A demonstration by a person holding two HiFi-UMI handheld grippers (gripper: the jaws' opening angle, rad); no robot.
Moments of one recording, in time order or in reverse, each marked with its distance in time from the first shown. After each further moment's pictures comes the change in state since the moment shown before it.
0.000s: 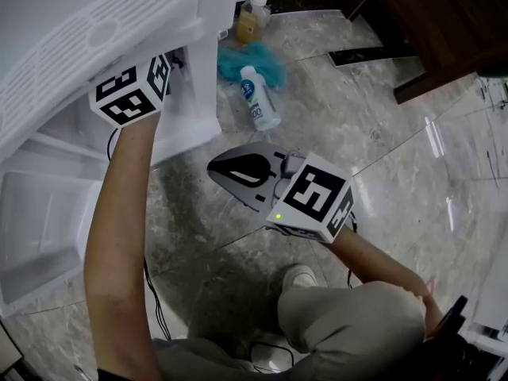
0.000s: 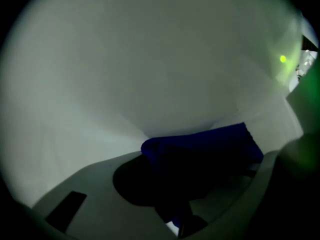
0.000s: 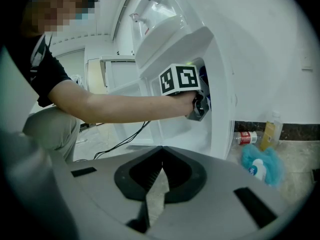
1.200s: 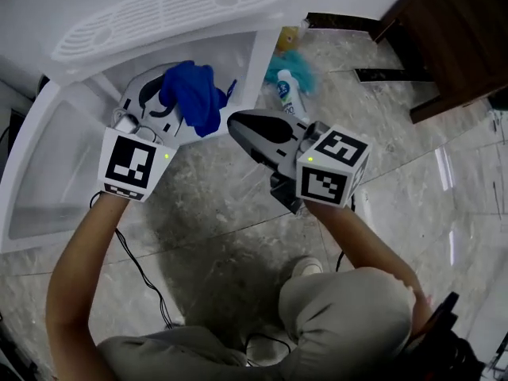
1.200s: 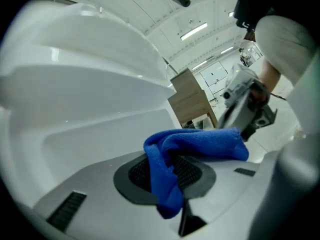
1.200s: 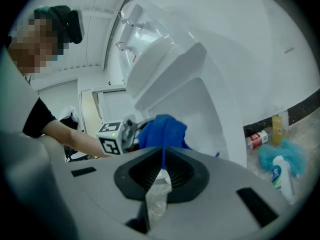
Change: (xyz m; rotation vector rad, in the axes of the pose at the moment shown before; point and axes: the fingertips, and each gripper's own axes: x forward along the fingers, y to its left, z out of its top) left arm -0.182 -0.027 -0.003 0.382 0.242 -0.507; right arm 0.014 0.009 0.067 0.228 -0.262 -0.005
